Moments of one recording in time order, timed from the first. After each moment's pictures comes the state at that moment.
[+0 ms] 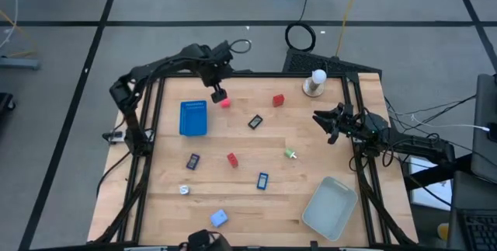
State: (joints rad) left arm 0.63 1.84 1.59 -1.13 0.07 0.25; right arm -0.21 0.05 0.01 0.08 0.16 0.40
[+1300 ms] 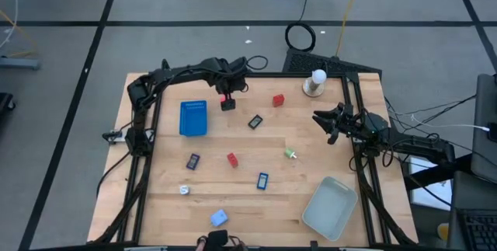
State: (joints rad) left arm 0.54 1.99 1.59 -0.98 -0.08 0.38; right arm -0.21 0.05 0.01 0.08 0.15 0.38
